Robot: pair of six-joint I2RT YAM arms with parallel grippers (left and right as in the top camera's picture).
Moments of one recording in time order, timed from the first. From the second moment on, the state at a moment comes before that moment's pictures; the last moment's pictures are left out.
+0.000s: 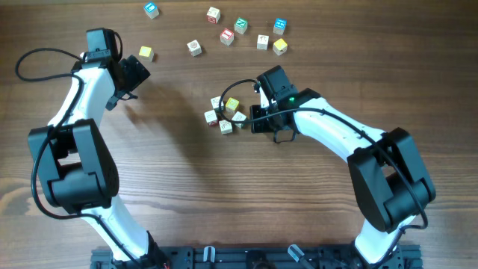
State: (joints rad) left arm 0.15 2.00 1.43 -0.60 -0.08 -0.58; right arm 0.52 1.91 1.20 -0.48 -0.22 0.41
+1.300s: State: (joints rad) left arm 0.15 2.00 1.43 -0.60 -0.08 -0.58; right arm 0.57 1.92 1.16 -0.35 -0.25 0.47
